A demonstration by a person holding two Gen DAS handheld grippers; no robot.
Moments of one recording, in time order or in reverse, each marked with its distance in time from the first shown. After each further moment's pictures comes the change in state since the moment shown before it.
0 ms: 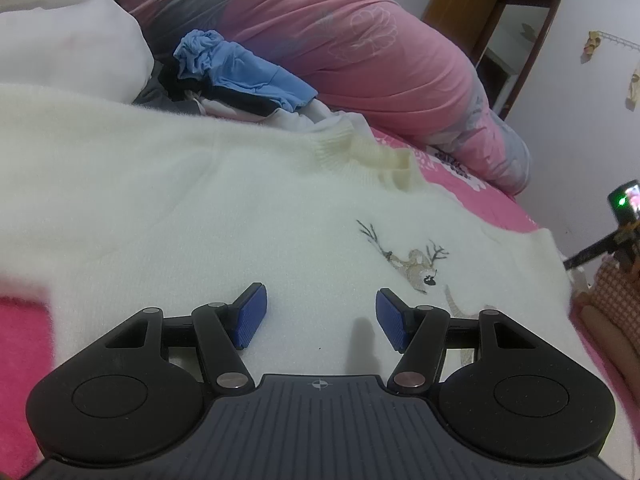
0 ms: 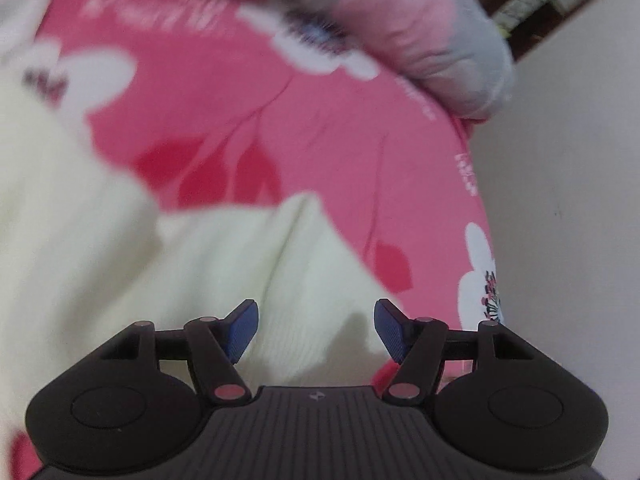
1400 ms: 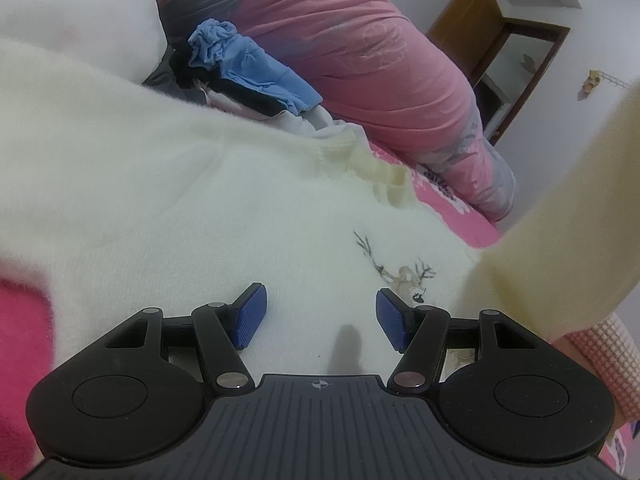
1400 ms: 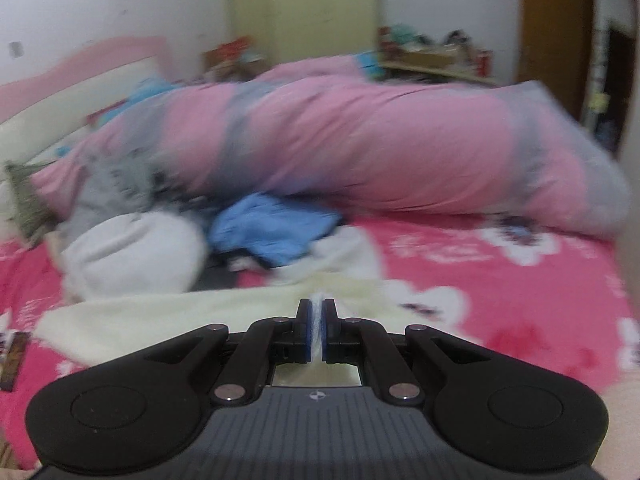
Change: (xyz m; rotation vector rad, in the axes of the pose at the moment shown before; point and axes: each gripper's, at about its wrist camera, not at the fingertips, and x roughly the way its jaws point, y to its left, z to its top) left arm -0.002 0.019 0.001 -0.114 -0.014 -0.088; right arm -0.357 0.109 0.031 0.175 -0.471 0.669
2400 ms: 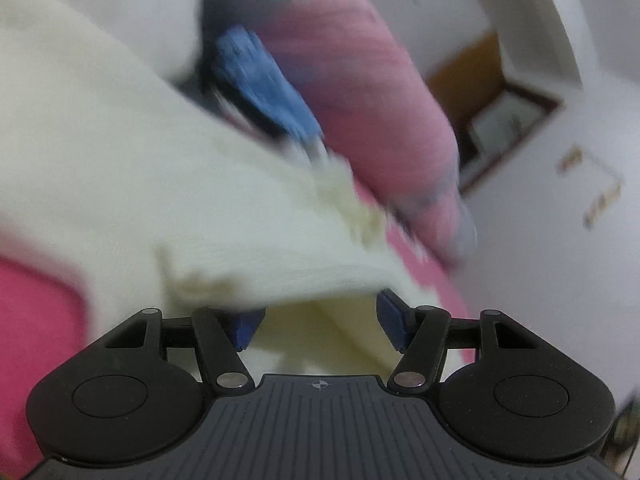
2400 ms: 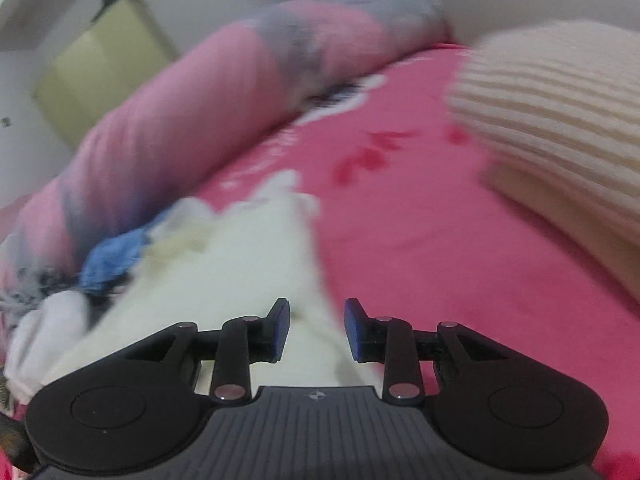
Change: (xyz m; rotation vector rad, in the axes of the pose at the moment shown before) left arm -0.036 0.039 0.018 -0.262 -0.125 -0.120; right arm 0.000 -0.198 -0.260 0.677 -0.129 -0.175
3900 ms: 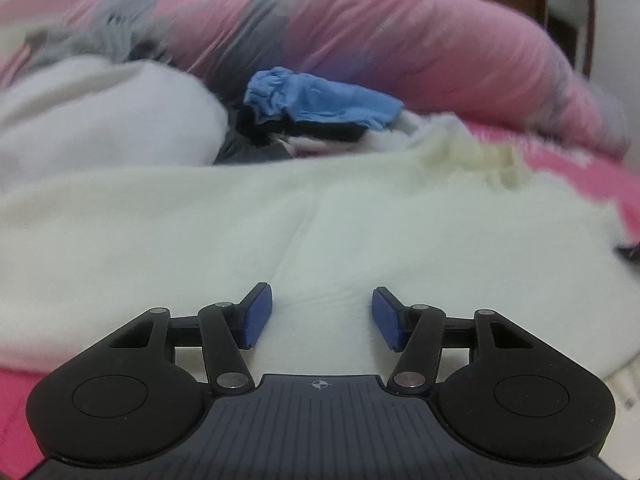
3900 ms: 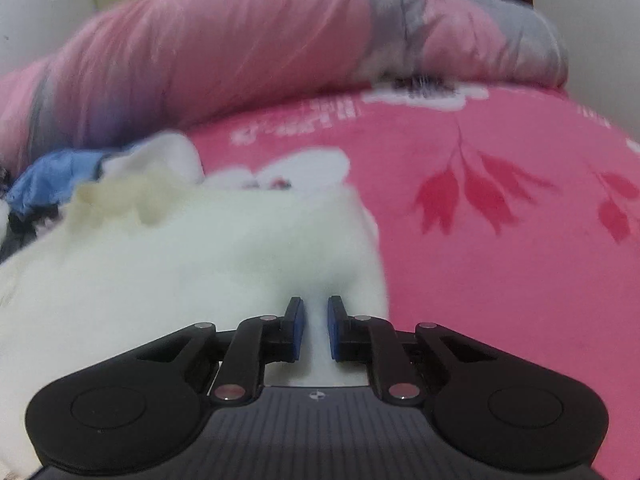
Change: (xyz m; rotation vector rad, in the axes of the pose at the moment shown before) left arm 0.054 -0.051 -0.028 0.560 0.035 0.572; right arm 0.191 0.068 0.041 -0.361 0.032 -0.009
